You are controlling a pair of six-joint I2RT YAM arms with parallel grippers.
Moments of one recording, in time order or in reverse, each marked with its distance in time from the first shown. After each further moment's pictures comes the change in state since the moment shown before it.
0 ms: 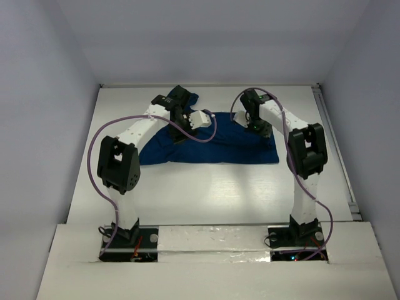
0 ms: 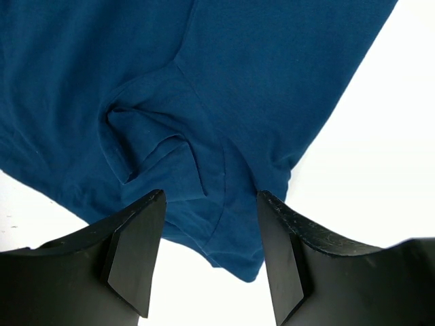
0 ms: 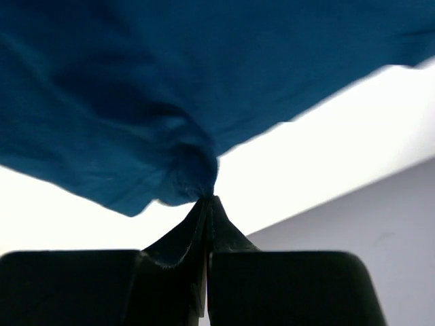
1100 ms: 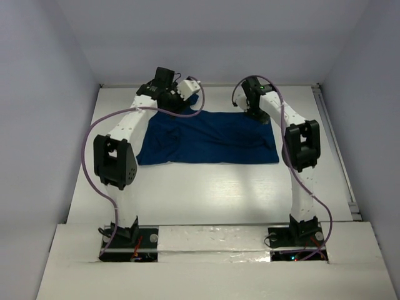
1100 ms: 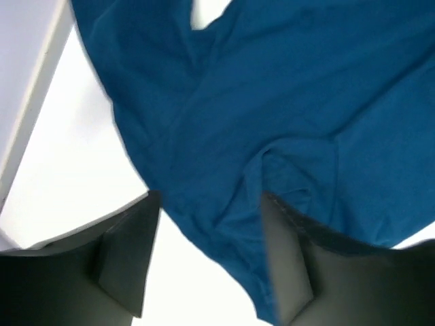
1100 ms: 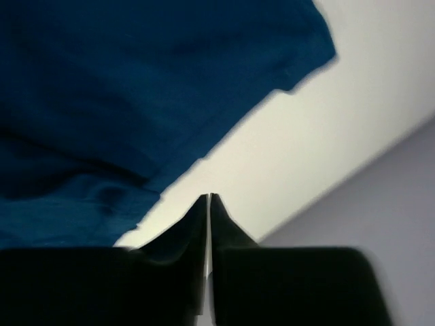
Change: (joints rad) left arm 0.127 0.029 0.140 0.256 0.001 -0.185; right arm -0.038 0.157 0.296 0.045 0.091 0.094
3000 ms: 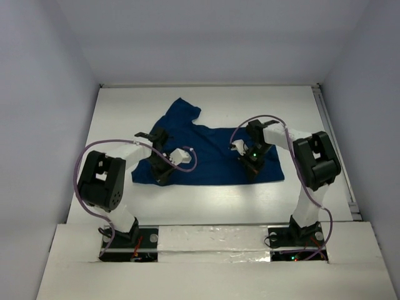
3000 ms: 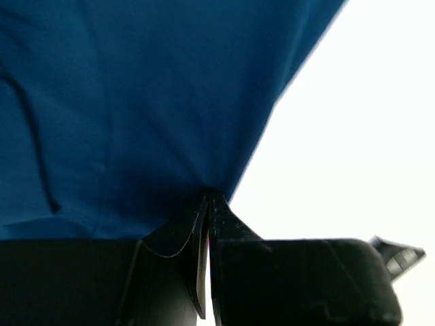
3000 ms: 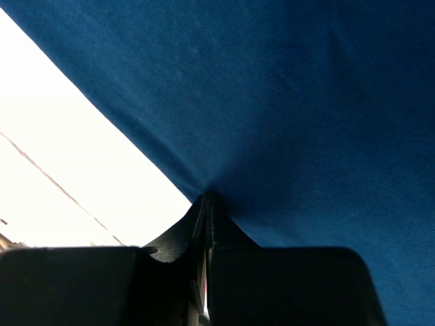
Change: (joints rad) left arm -0.011 -0.270 -0.827 -0.100 0.205 0.064; right arm 0.060 -0.332 -0.779 0.056 -0.809 0.190
